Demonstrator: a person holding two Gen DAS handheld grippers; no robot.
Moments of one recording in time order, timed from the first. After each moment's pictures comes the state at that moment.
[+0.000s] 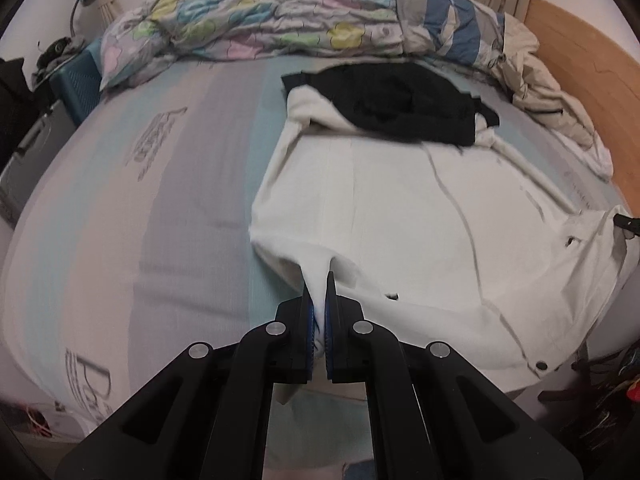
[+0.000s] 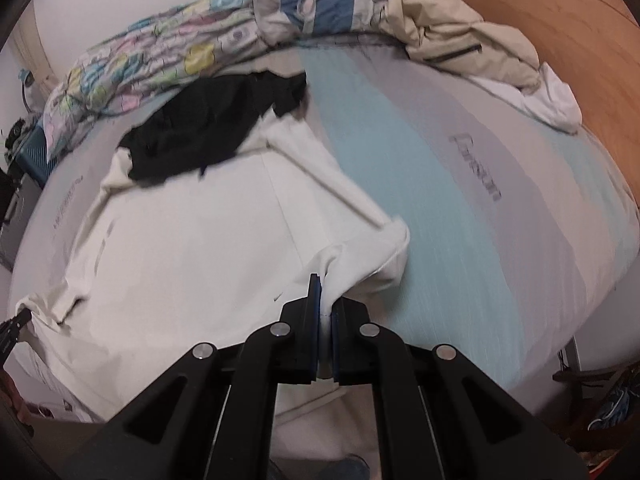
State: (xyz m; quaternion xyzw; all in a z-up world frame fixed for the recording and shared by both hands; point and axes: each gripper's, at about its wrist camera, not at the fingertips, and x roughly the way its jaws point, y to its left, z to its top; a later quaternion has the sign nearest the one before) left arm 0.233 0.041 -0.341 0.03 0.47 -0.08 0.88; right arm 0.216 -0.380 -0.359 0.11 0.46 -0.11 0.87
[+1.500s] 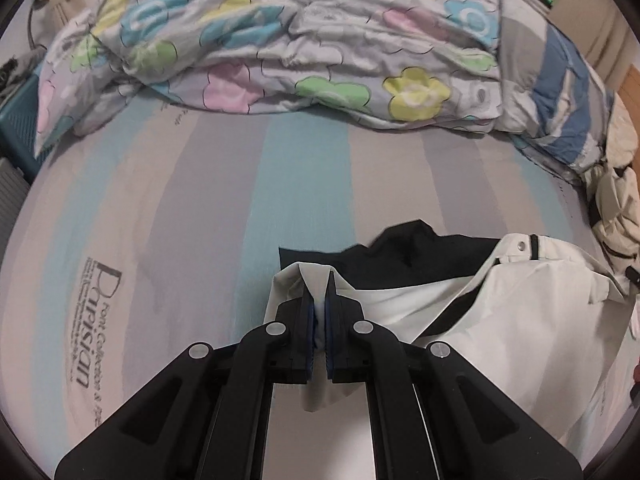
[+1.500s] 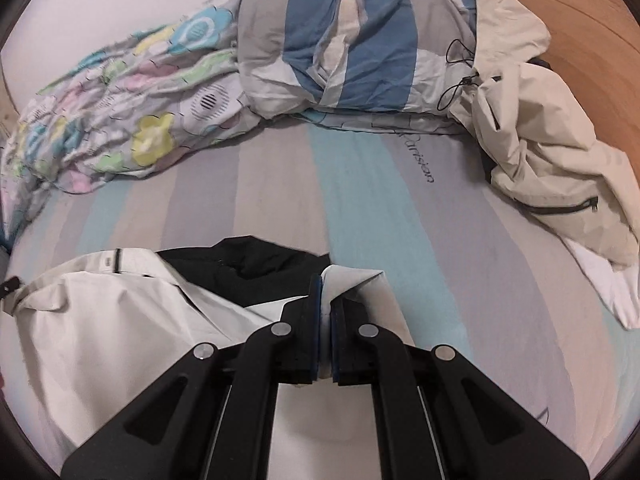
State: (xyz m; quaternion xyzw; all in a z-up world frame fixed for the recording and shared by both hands) left arm 0.712 0.018 -0.337 -0.01 0.52 -0.04 0.86; right arm 0.646 -0.448 -0.341 0.08 0.45 -0.10 0.88
